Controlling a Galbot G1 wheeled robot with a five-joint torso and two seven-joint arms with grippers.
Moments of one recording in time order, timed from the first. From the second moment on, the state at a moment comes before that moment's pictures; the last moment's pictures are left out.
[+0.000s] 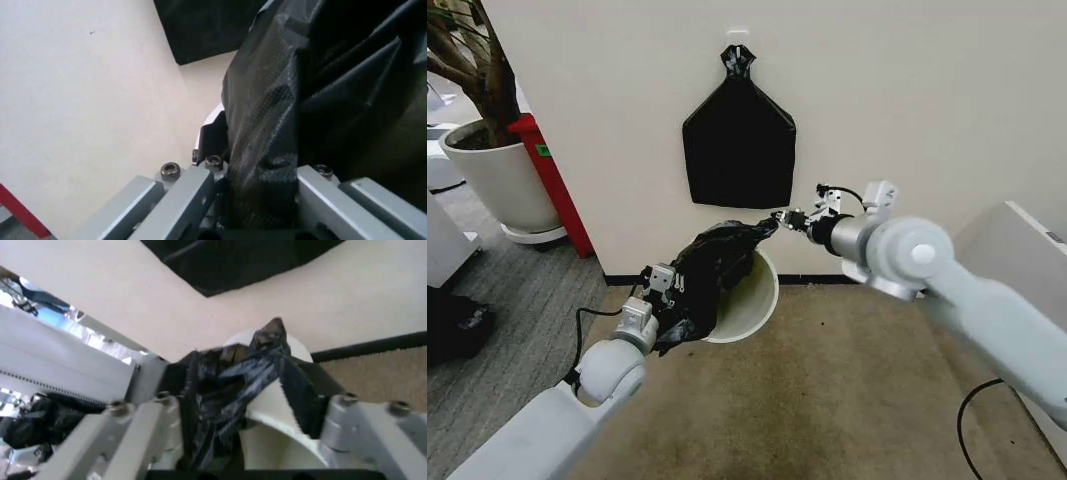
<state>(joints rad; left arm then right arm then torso) 1.02 -0.86 -0.07 -1.92 -0.42 0.14 -0.31 -0.38 0.84 -0.11 2.07 1.98 -0.35 0.86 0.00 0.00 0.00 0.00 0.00</state>
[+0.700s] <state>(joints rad) 1.02 -0.86 -0.06 -1.94 -0.41 0.14 -0.31 -0.37 0.91 -0.20 2.06 1.91 -0.36 0.93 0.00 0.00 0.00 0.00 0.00</state>
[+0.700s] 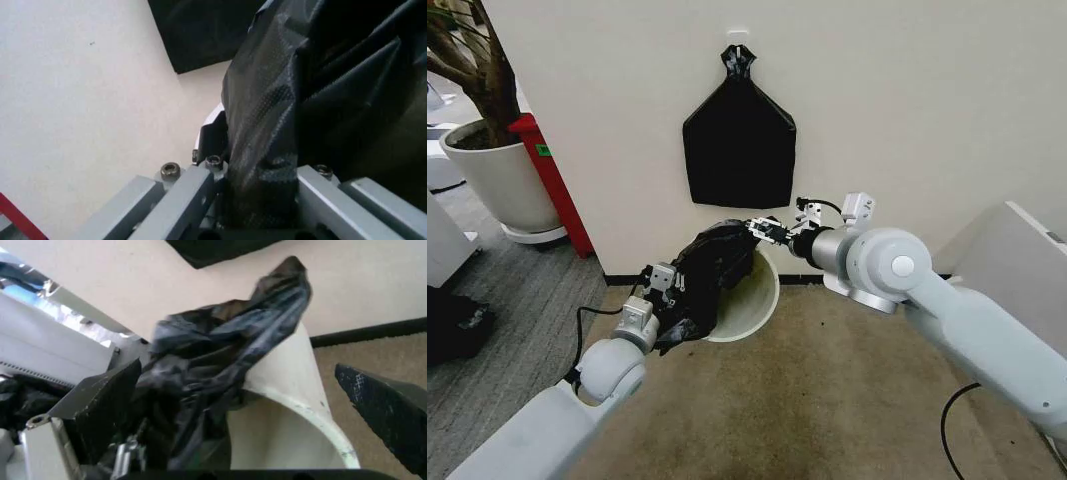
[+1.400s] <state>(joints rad) 1.10 -0.84 -0.11 -2.00 -0.42 0.10 -0.29 -0.39 0.78 -0.19 1.96 1.87 -0.47 0.93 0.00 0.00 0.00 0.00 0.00</state>
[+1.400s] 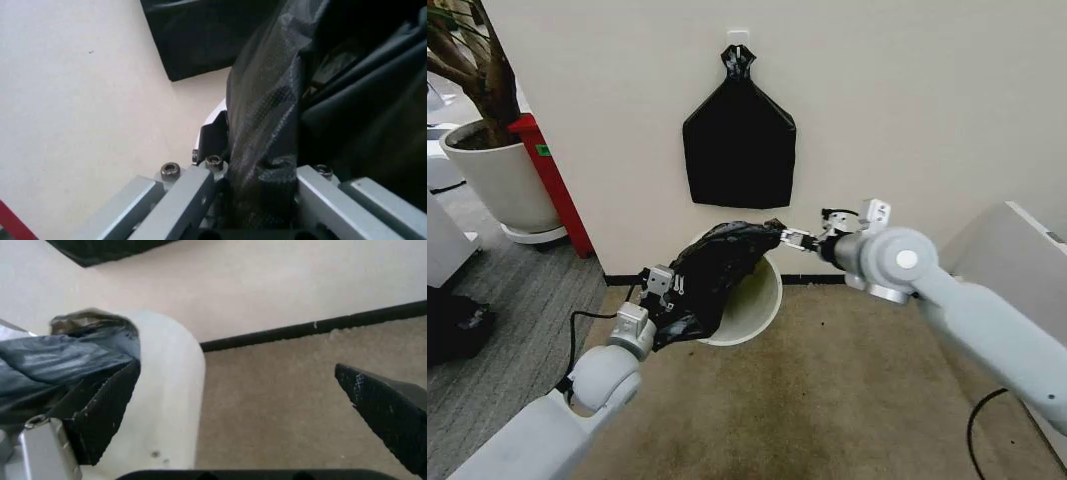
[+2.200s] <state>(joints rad) 1.12 -0.84 -0.11 -2.02 -0.49 0.12 -0.32 -0.47 0.77 -0.05 2.14 2.13 -0.29 0.96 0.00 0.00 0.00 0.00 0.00</state>
